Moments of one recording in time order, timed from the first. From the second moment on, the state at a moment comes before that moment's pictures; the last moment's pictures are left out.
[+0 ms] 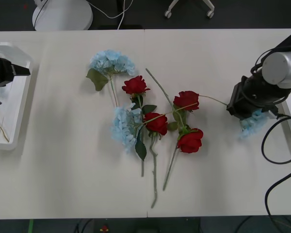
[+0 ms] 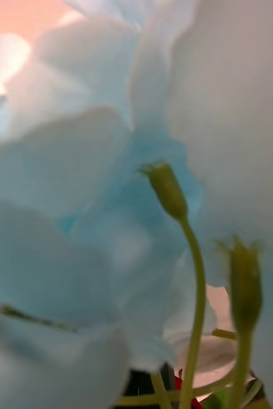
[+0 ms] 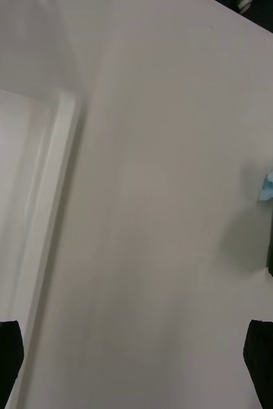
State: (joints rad) right arm -0.63 -0.62 0.15 -1.30 -0.80 1.45 -0.56; left arm -0.54 0.70 0.28 -1.30 0.91 1.30 -1.55
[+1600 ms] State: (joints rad) right arm -0.83 -0.76 0.22 -1.61 -1.54 1.01 1.66; left arm -0.77 0.22 -0.20 -1.22 0.34 1.09 -0.78
